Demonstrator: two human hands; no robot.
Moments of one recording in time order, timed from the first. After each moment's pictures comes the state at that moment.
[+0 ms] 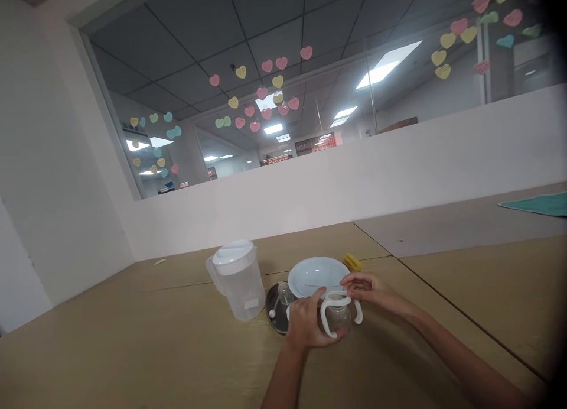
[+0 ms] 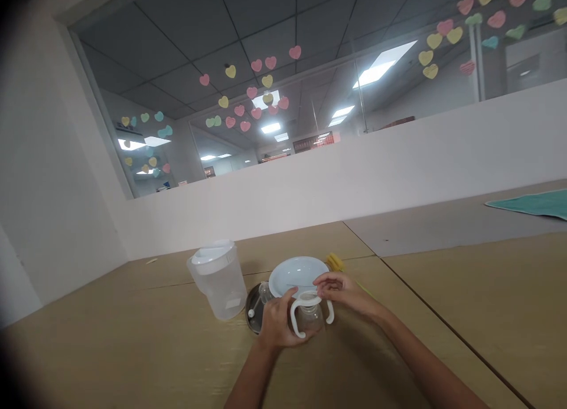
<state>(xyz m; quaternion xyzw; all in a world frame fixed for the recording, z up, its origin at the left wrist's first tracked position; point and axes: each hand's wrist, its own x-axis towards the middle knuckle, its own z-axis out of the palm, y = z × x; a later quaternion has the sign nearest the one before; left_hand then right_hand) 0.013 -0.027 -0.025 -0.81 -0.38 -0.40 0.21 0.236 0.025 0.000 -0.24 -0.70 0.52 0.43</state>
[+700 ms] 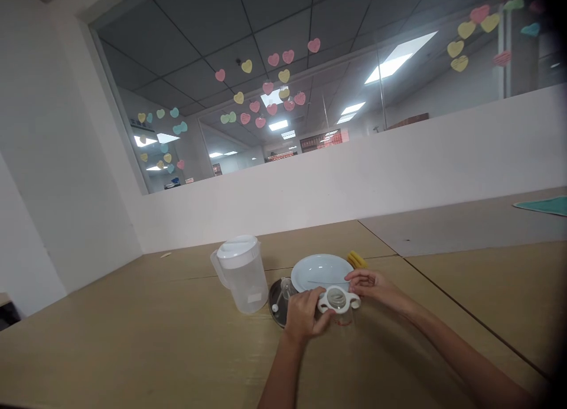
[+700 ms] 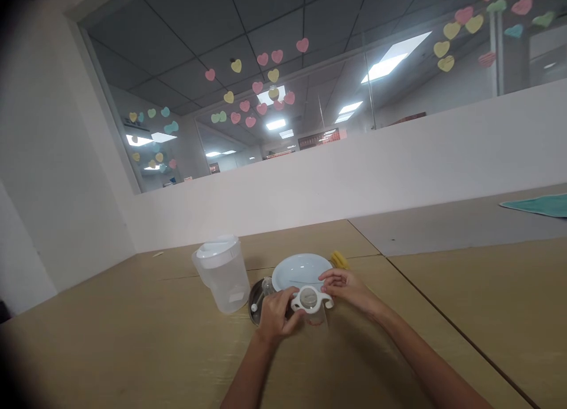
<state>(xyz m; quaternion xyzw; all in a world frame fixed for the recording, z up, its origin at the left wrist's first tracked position) 0.004 -0.030 -0.012 -0.82 -0.39 -0.38 0.18 0.232 0.027 -0.002 -0.26 -0.65 0.55 0.44</state>
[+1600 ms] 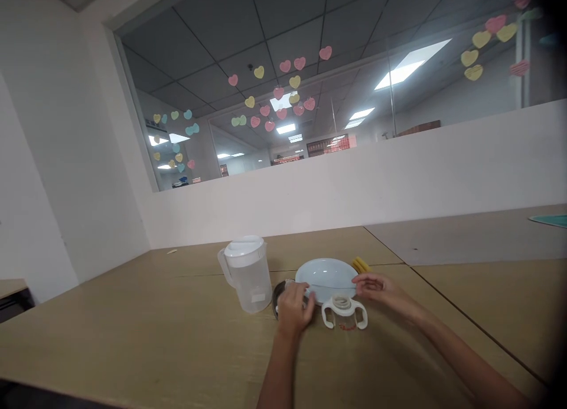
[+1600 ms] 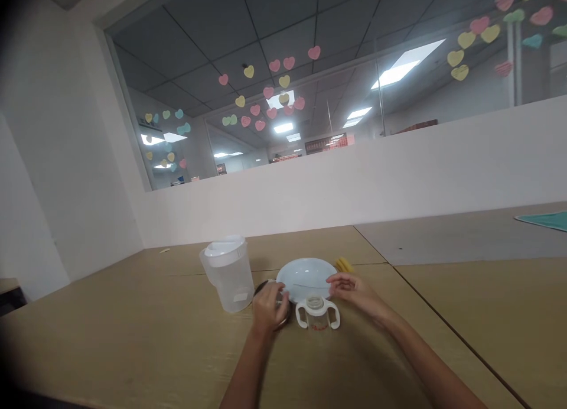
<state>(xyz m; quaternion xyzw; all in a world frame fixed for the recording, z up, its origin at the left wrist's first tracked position) -0.019 -0.026 -0.014 -0.73 -0.49 -0.40 0.26 0.240 0.033 -0.003 -0.31 -0.68 0.49 0.45</state>
